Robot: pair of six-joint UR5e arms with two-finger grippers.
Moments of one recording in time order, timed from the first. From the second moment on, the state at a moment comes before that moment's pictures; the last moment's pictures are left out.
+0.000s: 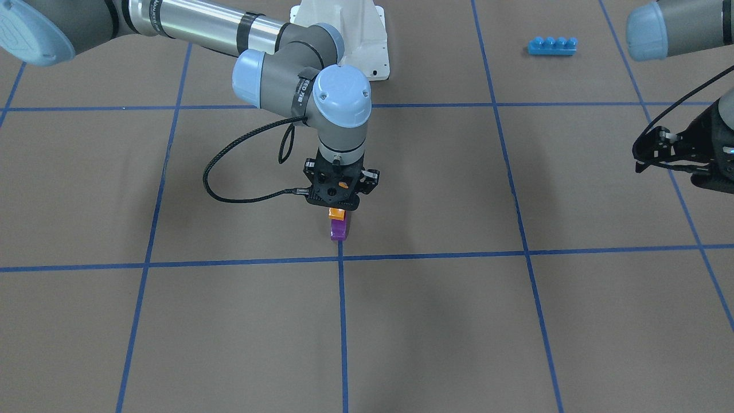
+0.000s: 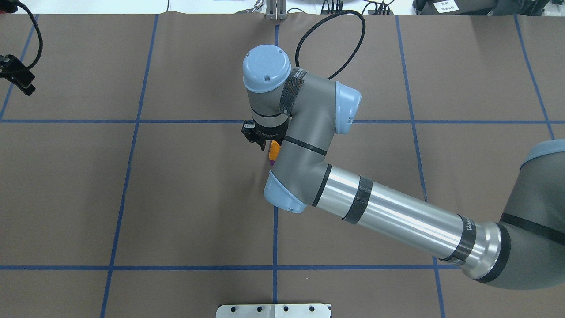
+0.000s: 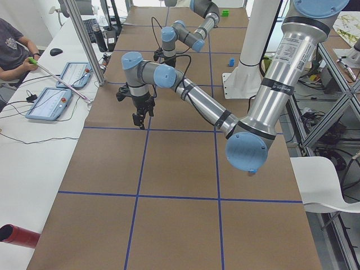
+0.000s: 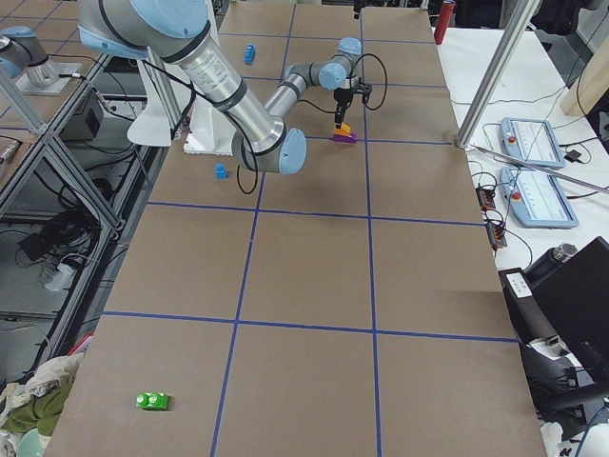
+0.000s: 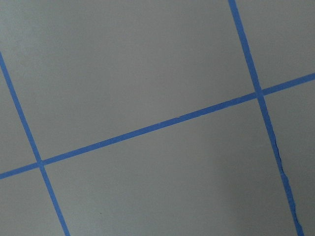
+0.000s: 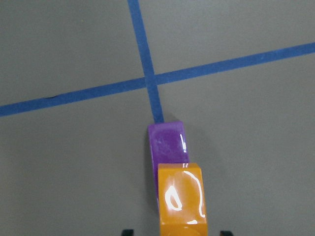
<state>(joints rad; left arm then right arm) -1.22 -1.93 -1.84 -1.15 -2.20 -0.07 0.57 -0.60 1.33 -1.64 1.97 1.35</state>
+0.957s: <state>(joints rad) -1.34 -1.89 -1.86 -1.15 -2.25 0.04 0.87 -0.74 1.72 -1.97 2.12 1.05</state>
